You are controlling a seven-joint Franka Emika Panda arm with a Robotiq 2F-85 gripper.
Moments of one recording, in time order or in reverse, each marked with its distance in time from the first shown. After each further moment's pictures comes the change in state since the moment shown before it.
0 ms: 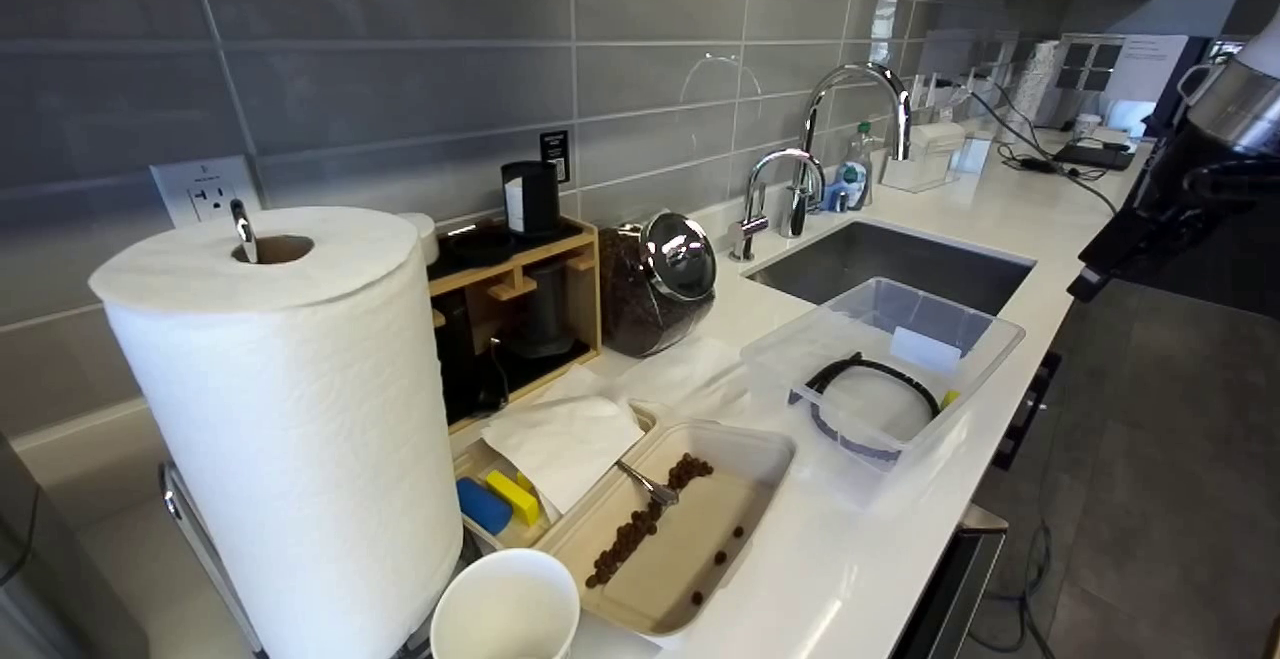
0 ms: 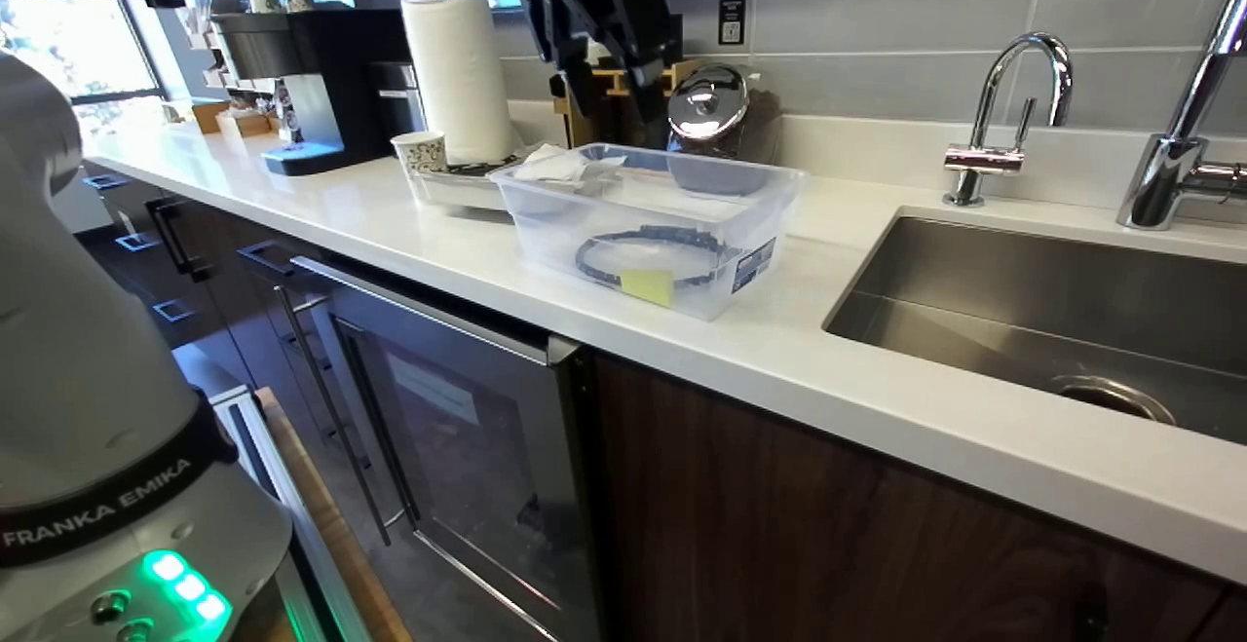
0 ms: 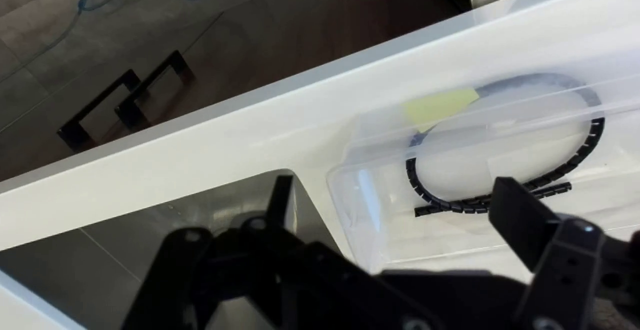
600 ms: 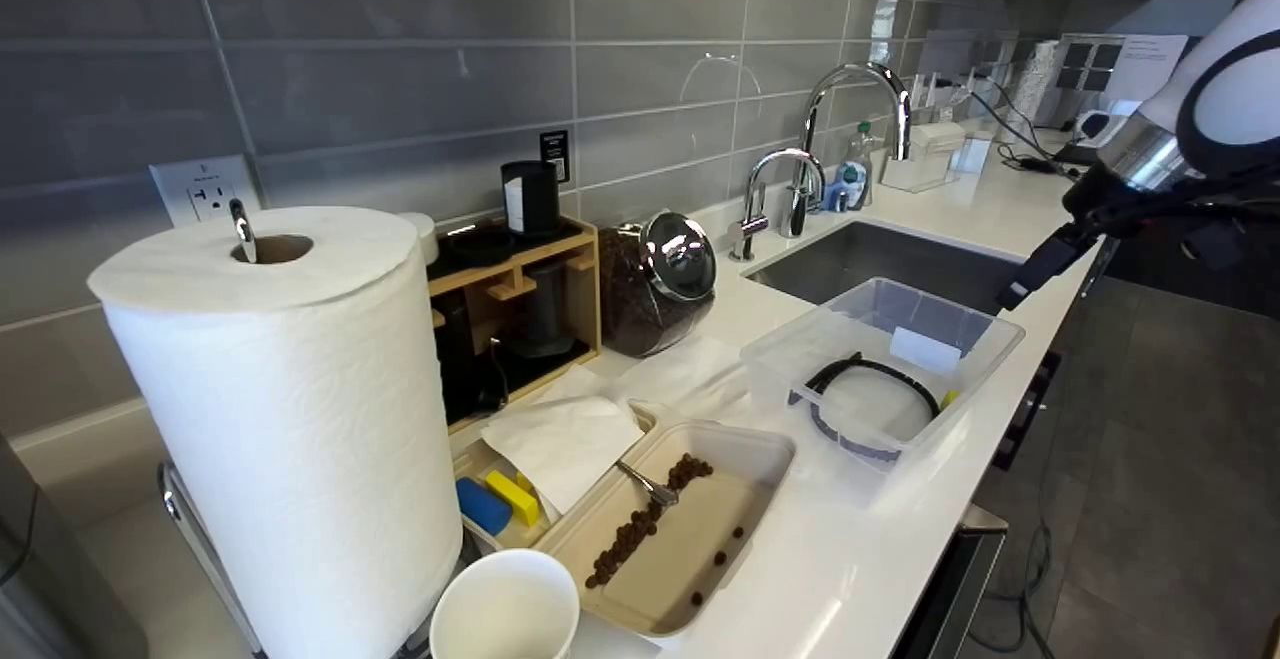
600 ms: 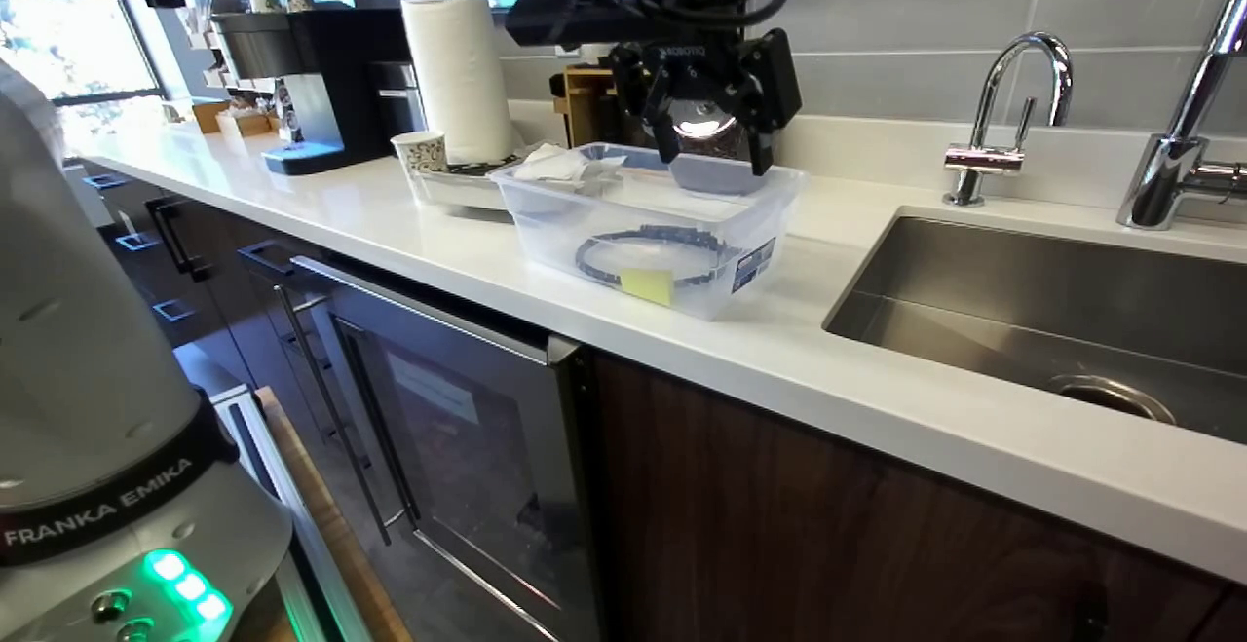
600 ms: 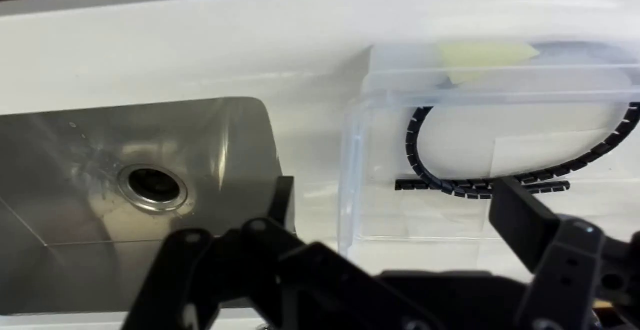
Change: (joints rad) arm 0.163 0.317 -0.223 0.091 0.165 0.297 -0.462
